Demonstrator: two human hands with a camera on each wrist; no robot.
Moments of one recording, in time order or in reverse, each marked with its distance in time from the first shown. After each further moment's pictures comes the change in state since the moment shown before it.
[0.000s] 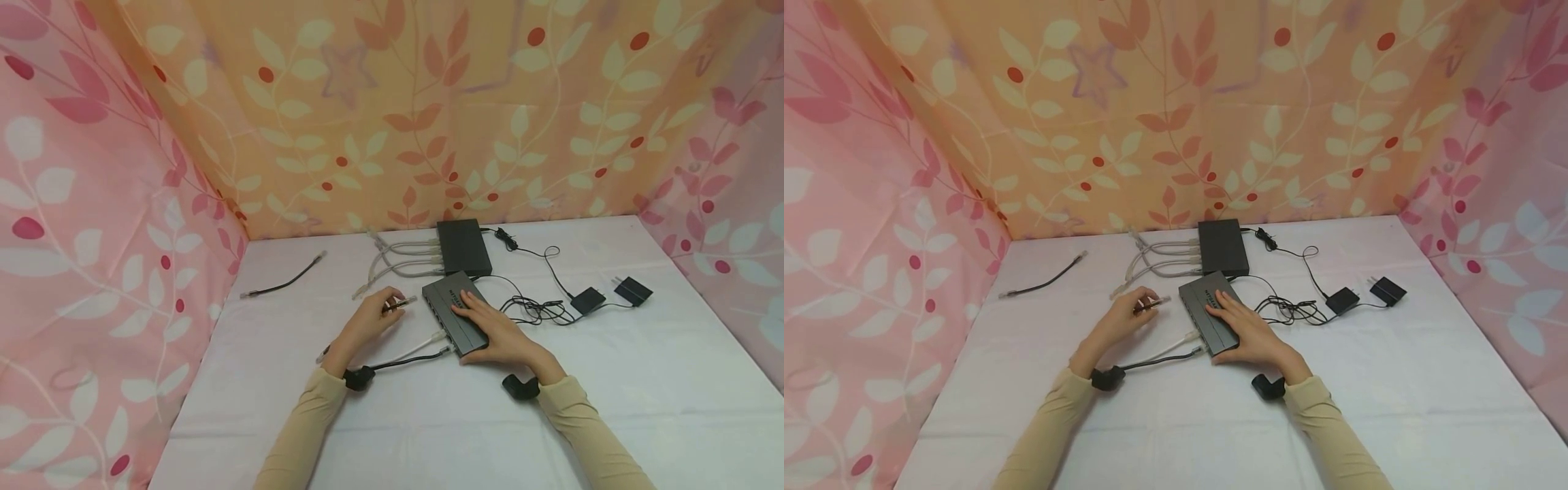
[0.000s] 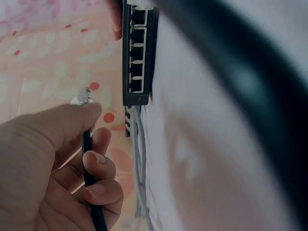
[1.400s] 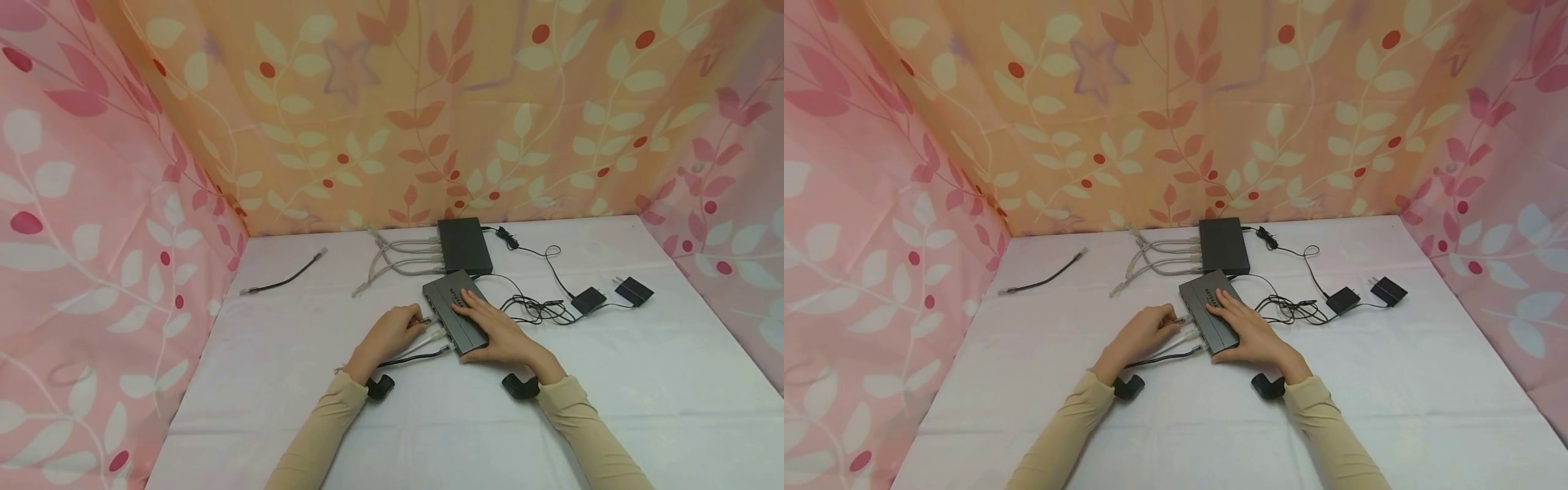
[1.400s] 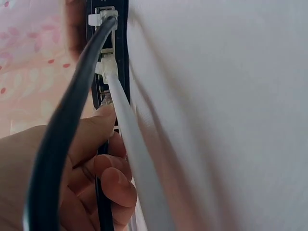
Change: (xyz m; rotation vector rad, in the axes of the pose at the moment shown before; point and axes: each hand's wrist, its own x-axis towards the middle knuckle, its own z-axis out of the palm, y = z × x) left_hand -0.003 0.020 0.040 0.196 -0.125 -0.024; right_hand 0.001 -0.002 -0.002 -0.007 -0.008 0.015
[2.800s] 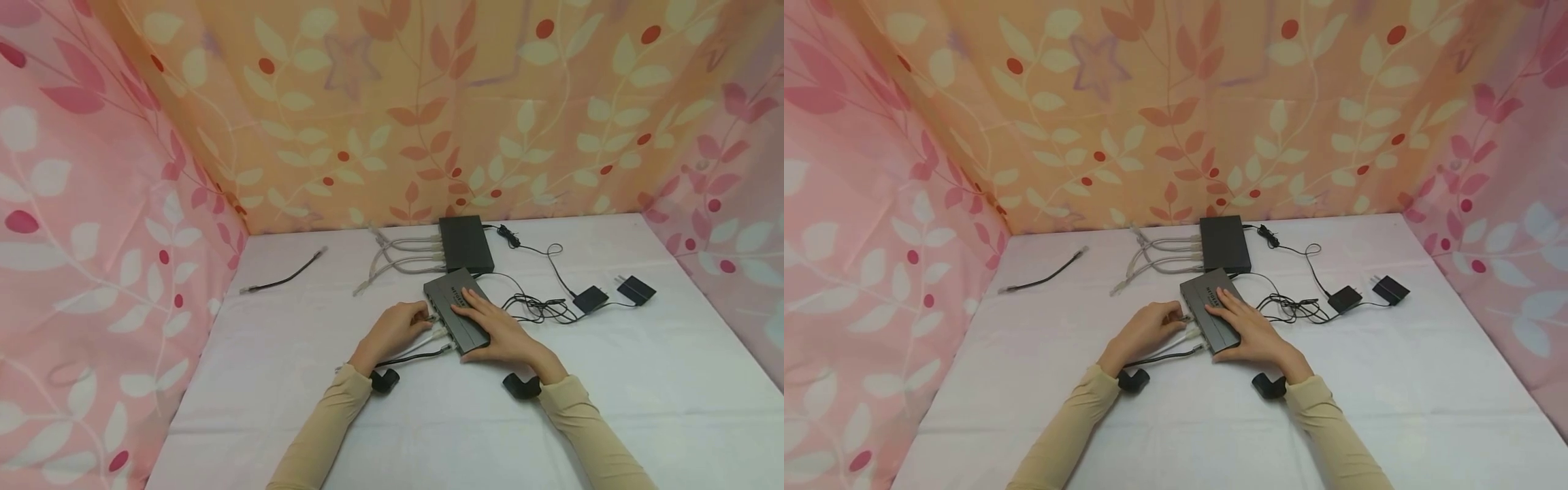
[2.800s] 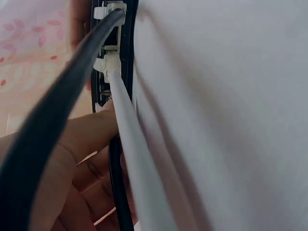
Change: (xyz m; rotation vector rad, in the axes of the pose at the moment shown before) left_hand 0.010 -0.005 0.004 0.016 -0.027 0.014; right_hand 0.001 0.001 0.001 -0.004 -0.008 0.005
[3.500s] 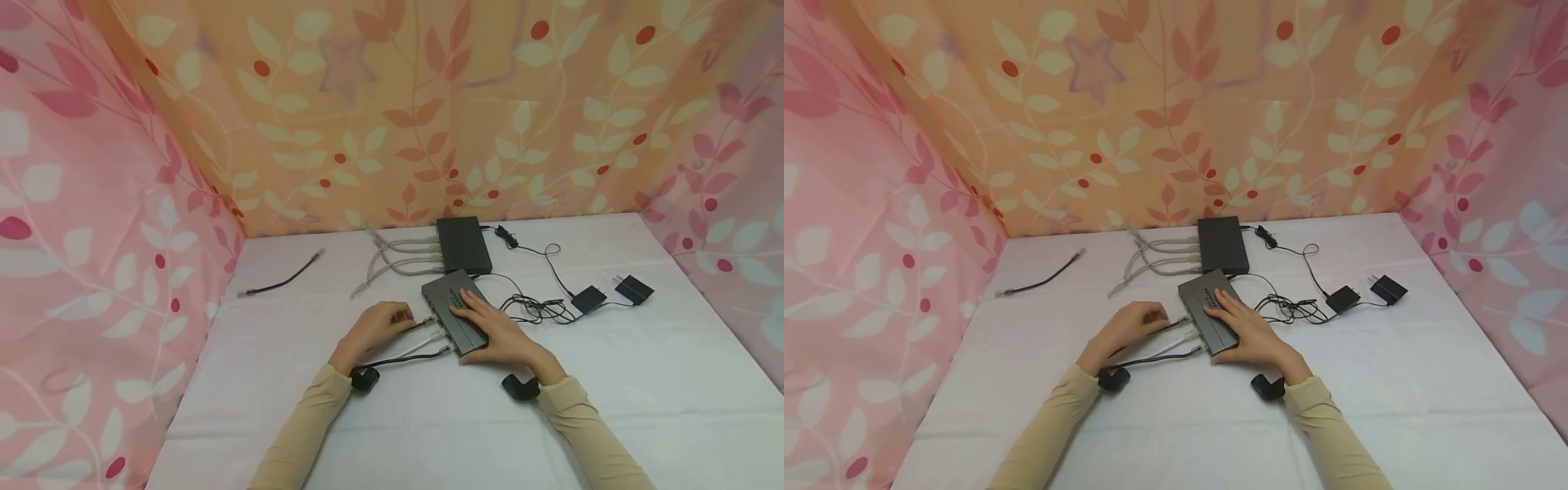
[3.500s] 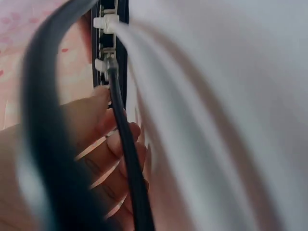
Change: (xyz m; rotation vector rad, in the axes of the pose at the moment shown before) left_hand -0.007 -0.027 -0.019 -0.007 -0.012 0.003; right_hand -0.001 0.002 0.002 -0.015 0.009 -0.015
